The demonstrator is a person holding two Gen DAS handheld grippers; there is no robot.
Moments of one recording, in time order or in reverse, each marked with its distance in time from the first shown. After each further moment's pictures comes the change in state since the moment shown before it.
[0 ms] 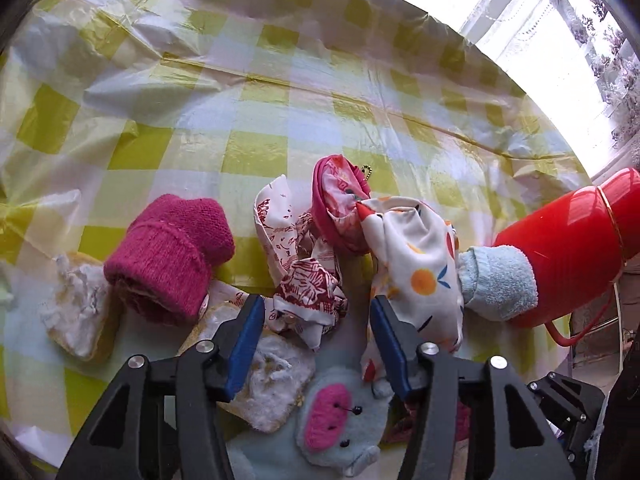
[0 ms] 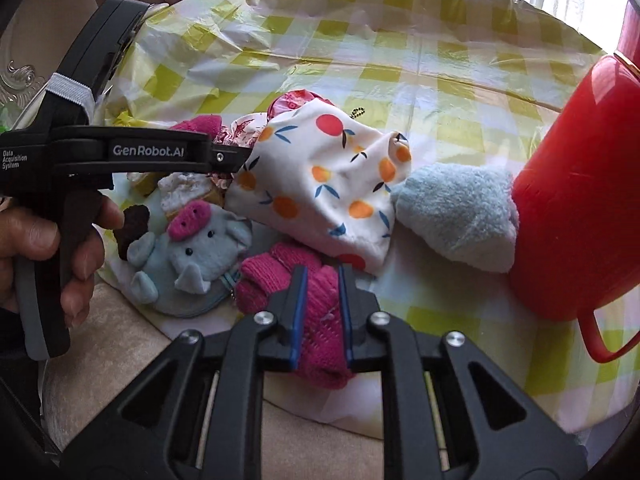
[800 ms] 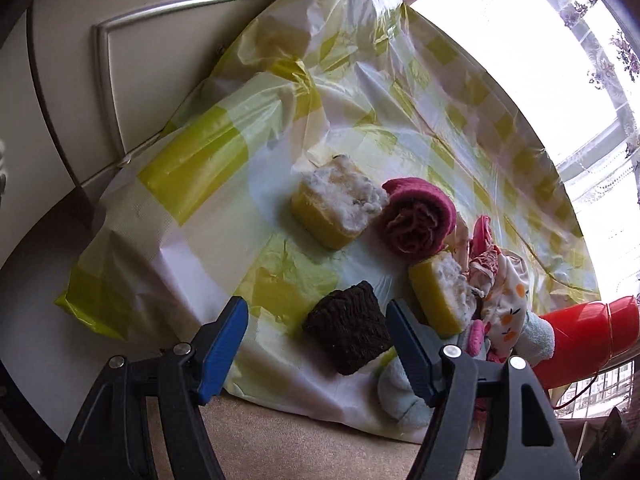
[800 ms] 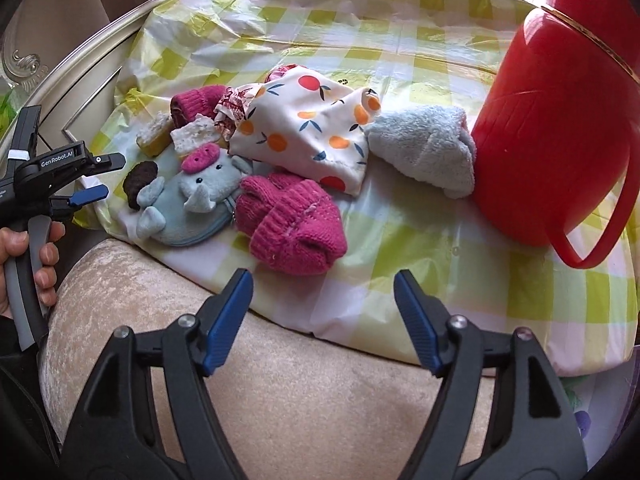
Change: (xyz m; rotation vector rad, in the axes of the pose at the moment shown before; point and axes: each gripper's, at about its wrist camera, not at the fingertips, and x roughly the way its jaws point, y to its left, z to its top) left arm -0.068 0.127 -0.089 -0.484 -0.153 0.126; right arm -0.030 0.001 -0.045 -0.013 0.029 -0.038
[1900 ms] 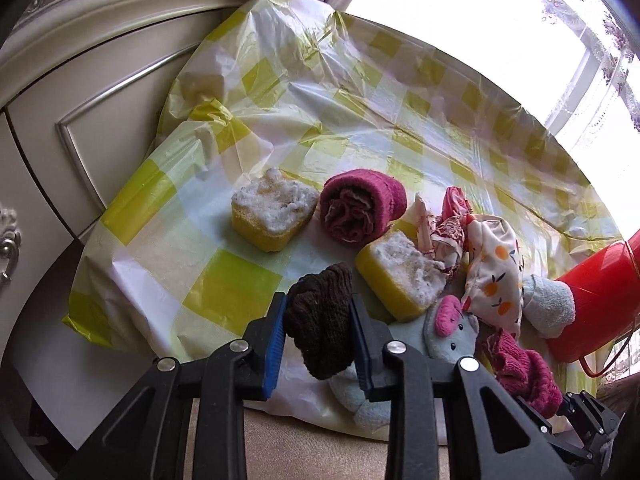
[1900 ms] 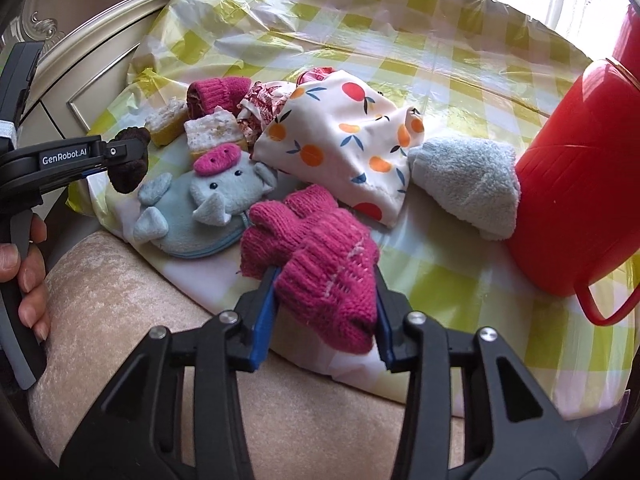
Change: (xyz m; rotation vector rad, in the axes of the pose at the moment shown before) left arm -0.021 -0.067 -0.032 0.217 -0.132 0.096; right arm 0.017 0.020 0.010 -0.098 -0.034 -0.001
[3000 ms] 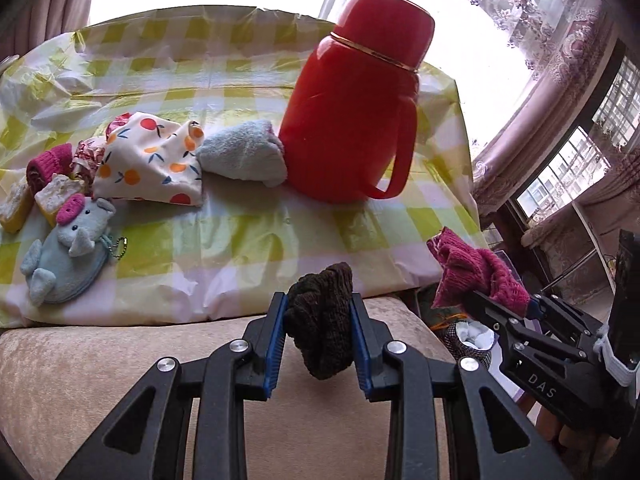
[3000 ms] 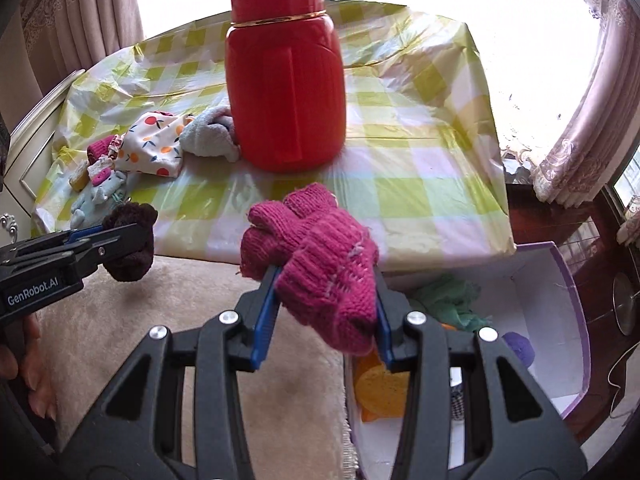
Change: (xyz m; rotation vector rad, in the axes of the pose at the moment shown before) left arm -0.063 -0.224 -0.138 0.484 0.176 -0.424; right arm -0.143 -0.150 -0.141 0.363 -0.079 -0.266
